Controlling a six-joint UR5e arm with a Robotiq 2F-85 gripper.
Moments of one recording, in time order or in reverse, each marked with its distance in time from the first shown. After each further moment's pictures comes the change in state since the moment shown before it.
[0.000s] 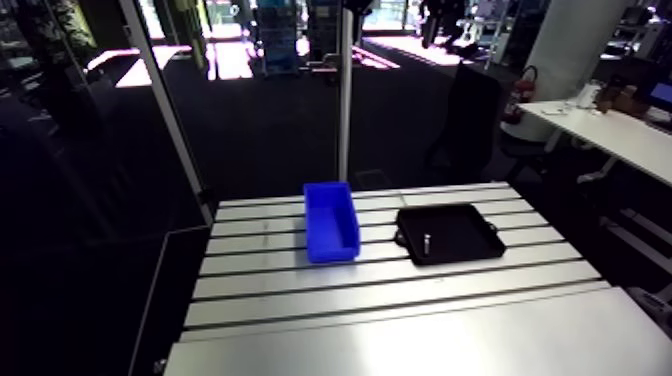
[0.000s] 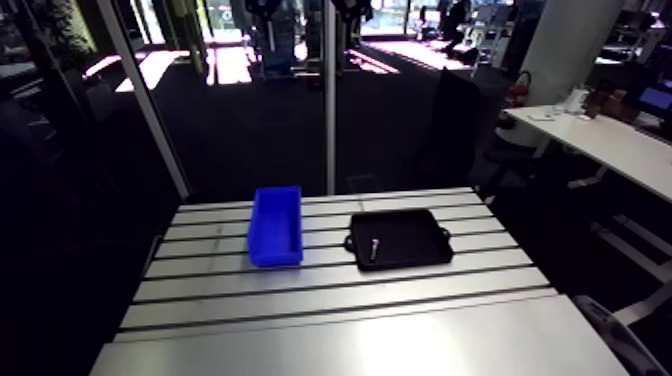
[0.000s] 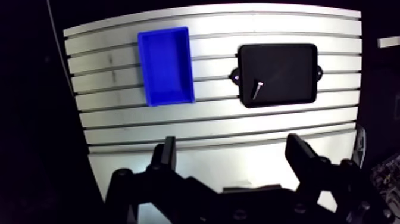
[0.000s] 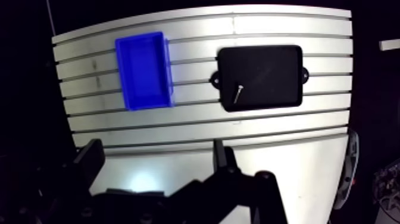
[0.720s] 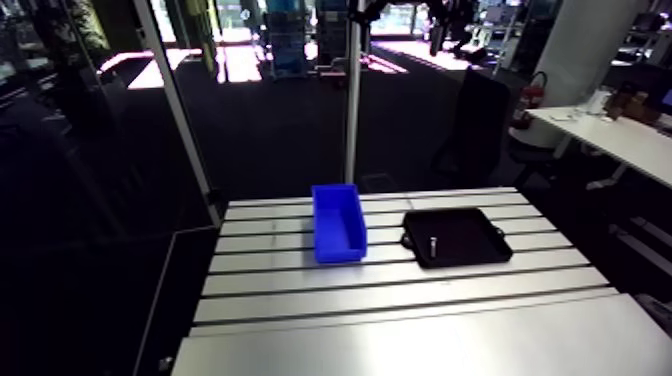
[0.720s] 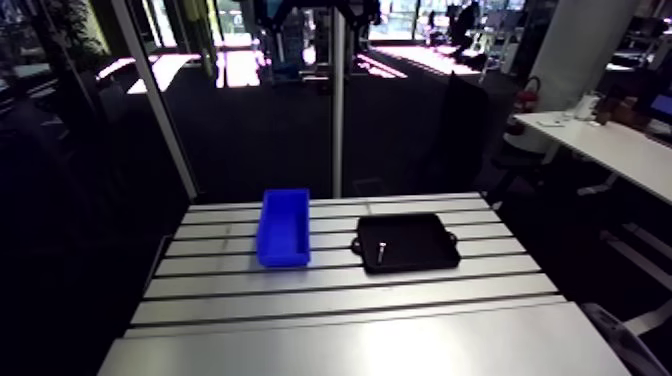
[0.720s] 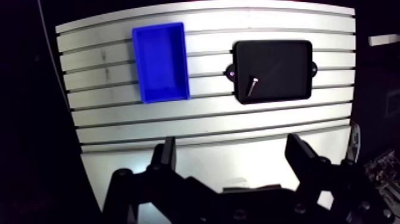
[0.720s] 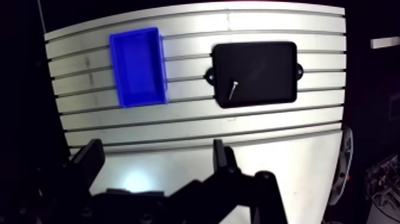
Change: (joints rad) arm 0.027 -0.013 0.030 -0.014 -0.046 0.020
